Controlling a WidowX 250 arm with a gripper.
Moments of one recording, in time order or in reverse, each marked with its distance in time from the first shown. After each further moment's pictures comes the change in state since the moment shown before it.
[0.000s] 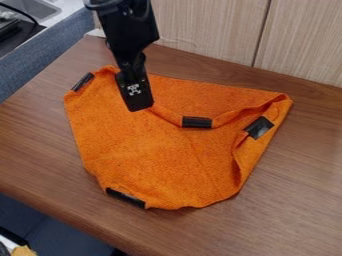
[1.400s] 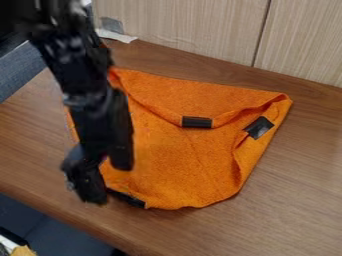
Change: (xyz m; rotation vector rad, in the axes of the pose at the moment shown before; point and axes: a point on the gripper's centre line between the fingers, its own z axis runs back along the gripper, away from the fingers) arm -0.059 -0.071 -0.054 -0.247 0.077 -0.574
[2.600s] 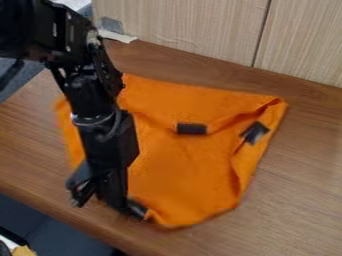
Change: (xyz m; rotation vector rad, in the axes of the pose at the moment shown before) arm 0.002 -0.003 -0.015 -0.006 0.014 -0.041
